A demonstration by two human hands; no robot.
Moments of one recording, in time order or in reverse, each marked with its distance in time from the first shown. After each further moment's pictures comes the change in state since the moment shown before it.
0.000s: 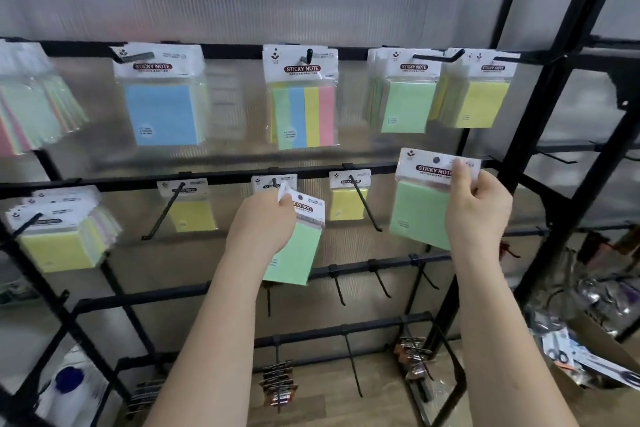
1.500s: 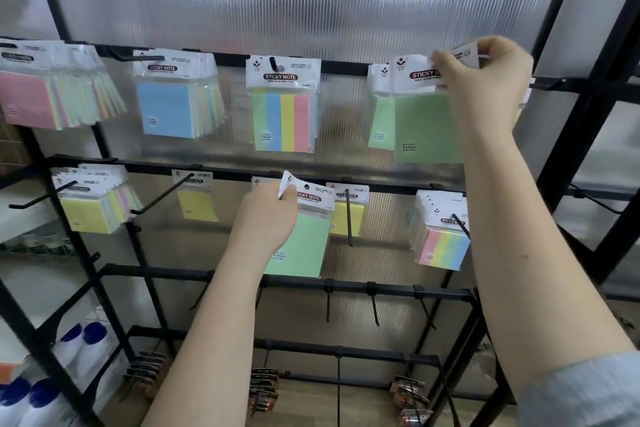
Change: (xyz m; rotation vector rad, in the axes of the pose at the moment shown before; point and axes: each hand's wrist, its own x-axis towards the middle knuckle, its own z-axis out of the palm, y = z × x) left_hand -0.024 0.057 0.041 -0.171 0.250 -0.026; right_hand 0.129 -0.086 0.003 0.236 -0.207 -0.250
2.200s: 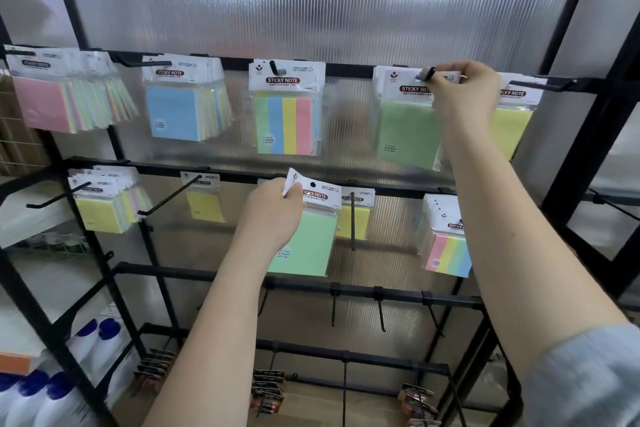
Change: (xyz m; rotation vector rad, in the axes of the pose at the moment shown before) left_hand -0.002 0.017 0.002 0.004 0.027 -0.010; right_hand 0.025 0.038 0.029 0.048 -0.077 0.157
